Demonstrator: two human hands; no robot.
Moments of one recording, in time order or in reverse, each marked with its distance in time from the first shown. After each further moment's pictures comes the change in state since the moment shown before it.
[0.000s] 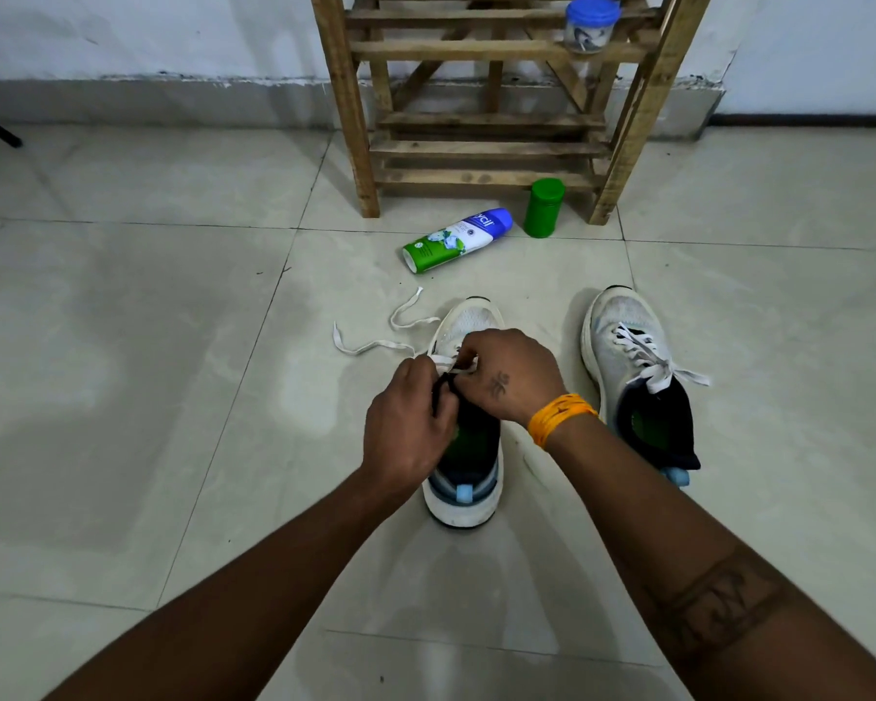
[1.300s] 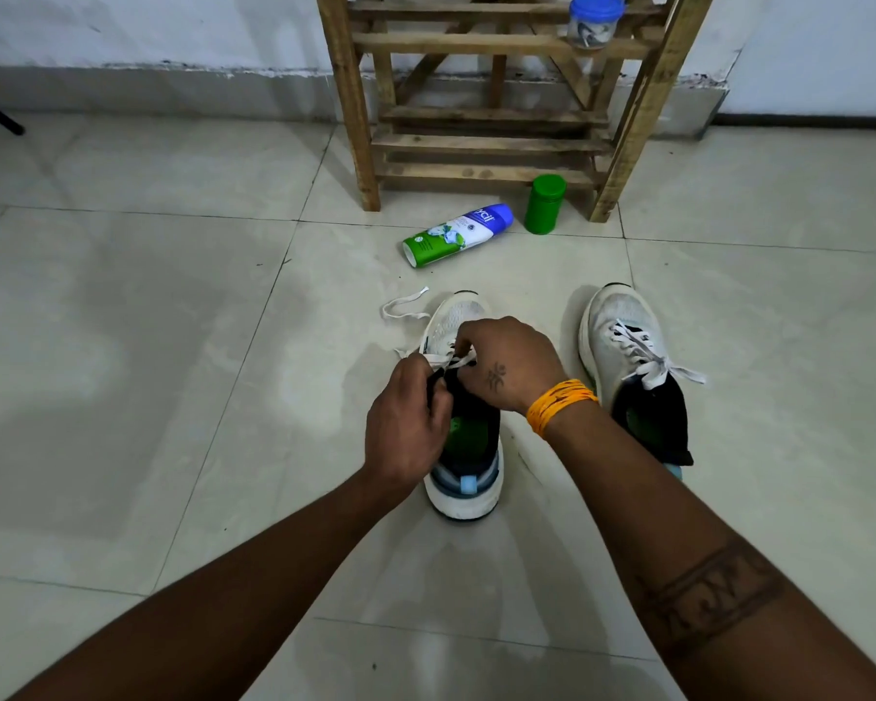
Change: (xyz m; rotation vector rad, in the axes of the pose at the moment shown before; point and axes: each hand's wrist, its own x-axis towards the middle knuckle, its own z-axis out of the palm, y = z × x) left_hand -0.010 0.000 0.008 -0.084 0.028 -0.039; right_hand 0.003 0.001 -0.011 -0.086 -0.047 -0.132
